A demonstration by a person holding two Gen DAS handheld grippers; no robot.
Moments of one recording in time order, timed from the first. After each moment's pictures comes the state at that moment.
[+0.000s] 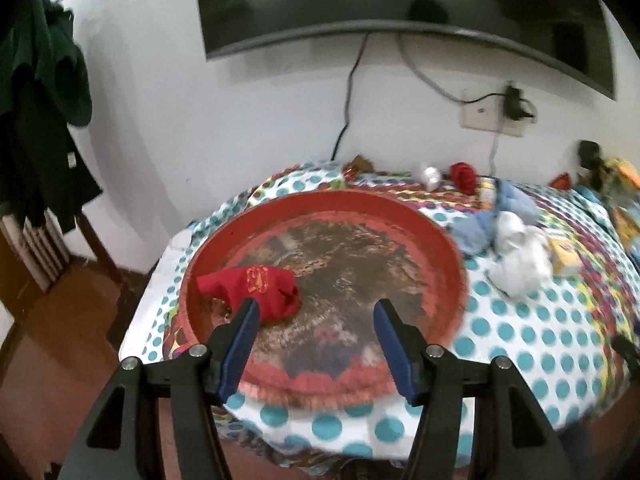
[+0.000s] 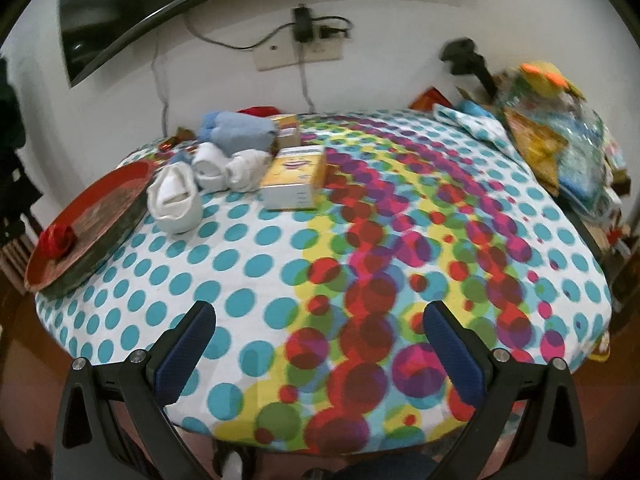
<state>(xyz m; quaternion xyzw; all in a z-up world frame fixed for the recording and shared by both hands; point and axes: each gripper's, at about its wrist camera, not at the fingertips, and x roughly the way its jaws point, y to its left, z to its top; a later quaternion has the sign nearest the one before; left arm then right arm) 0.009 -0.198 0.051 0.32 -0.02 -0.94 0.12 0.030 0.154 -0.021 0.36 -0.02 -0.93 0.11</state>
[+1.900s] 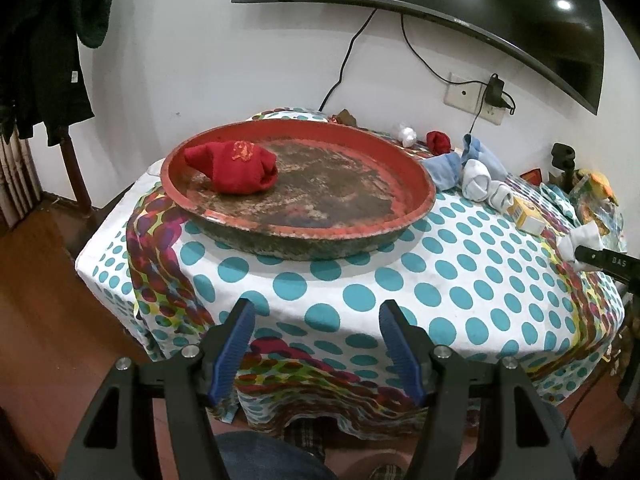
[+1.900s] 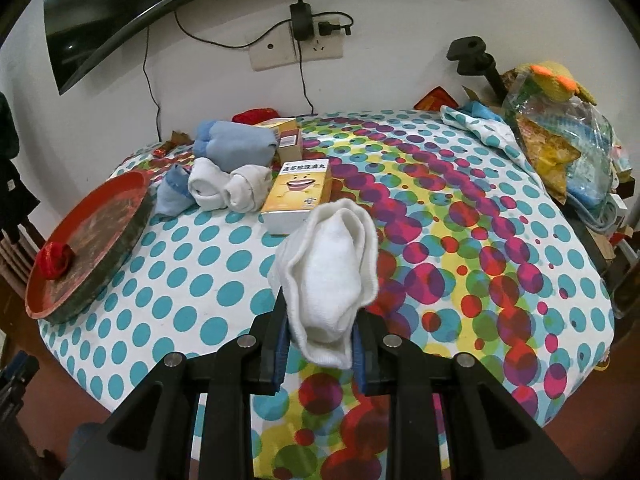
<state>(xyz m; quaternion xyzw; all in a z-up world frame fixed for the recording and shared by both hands) 0.079 -0.196 -0.024 0.34 0.09 -0.93 0.09 -0.001 0.152 -0.005 0.38 -0.03 -0.92 0.09</state>
